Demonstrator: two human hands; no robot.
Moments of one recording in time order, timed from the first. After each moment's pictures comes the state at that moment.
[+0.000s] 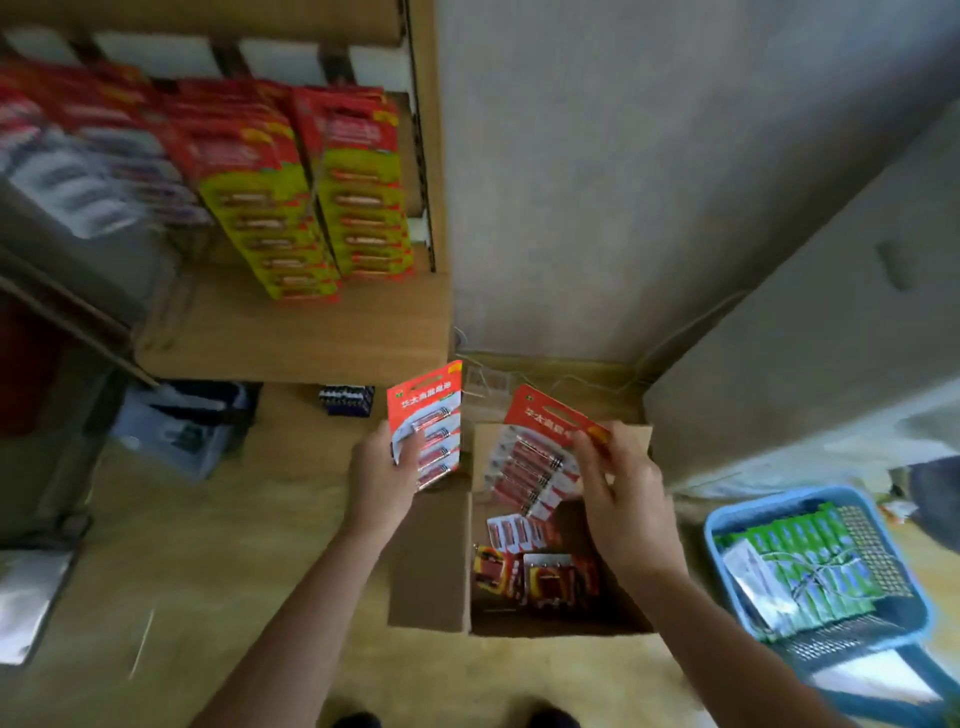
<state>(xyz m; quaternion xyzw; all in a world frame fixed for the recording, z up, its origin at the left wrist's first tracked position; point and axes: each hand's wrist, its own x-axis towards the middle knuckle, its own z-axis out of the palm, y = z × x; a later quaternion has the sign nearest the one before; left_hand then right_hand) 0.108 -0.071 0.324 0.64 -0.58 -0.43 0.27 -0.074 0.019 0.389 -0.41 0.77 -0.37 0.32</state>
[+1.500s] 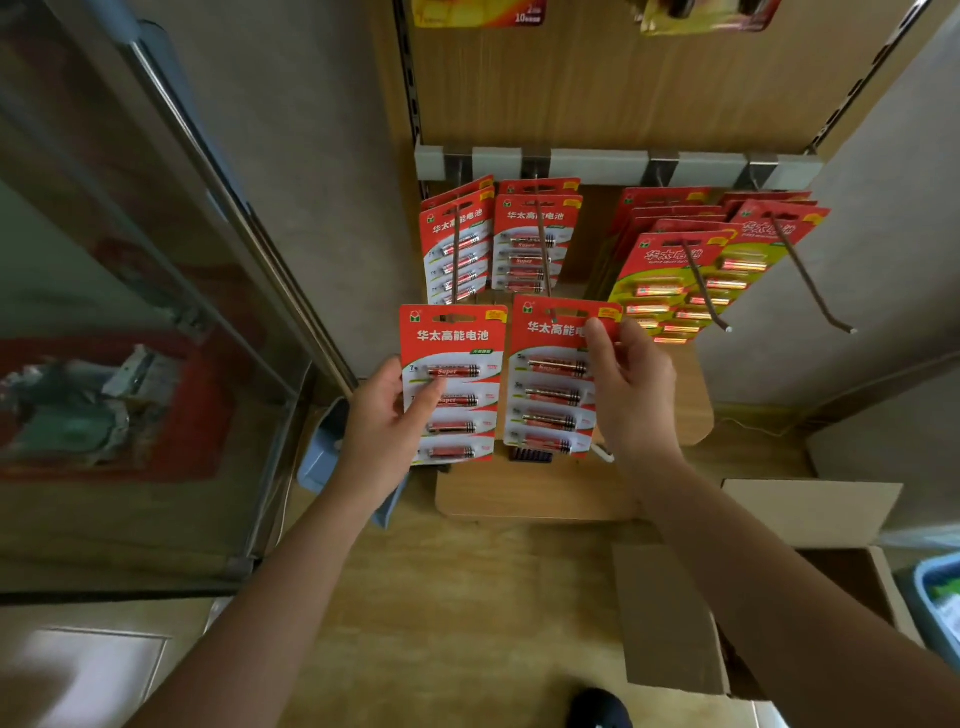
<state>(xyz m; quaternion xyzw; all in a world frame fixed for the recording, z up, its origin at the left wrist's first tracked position) 0.461 -0.257 0.435 0.50 -0.59 -0.52 0.36 0.267 -0.223 0.449 -0.40 0.71 -0.51 0.26</state>
